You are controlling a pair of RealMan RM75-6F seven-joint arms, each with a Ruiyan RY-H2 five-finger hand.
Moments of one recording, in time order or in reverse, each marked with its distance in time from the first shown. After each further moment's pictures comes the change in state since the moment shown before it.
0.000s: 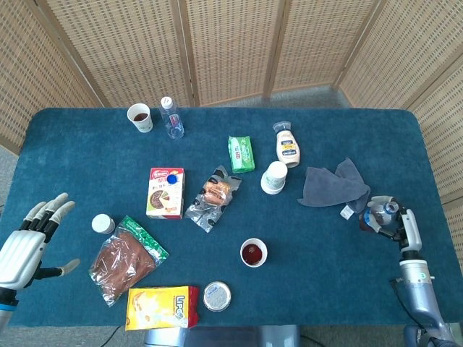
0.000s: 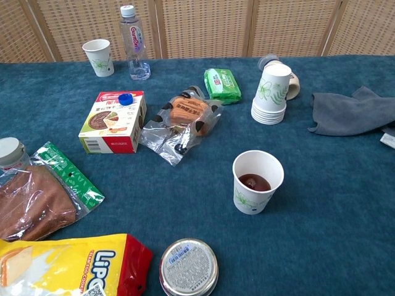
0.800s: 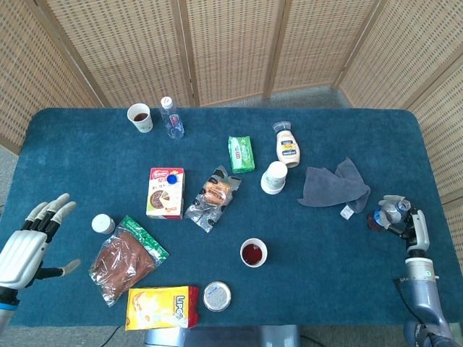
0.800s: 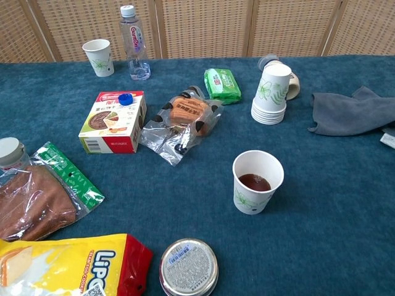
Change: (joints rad) left arm -0.006 -0.003 0.002 -0.001 -0.006 -0.010 0.007; right arm 0.005 -0.059 0.032 0.133 0.038 -0.090 0.100
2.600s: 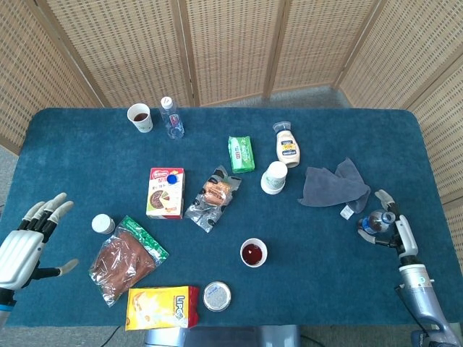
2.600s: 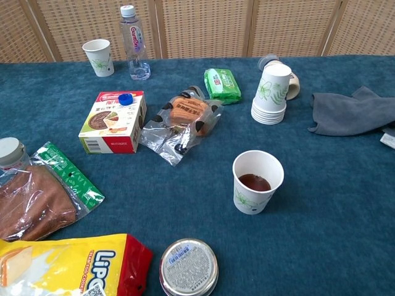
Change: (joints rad) left arm 0.003 0.015 0.004 0.008 0.014 0.012 -0.032; right arm -0.007 -0.026 -0.128 0.108 -0.149 0.109 0.049
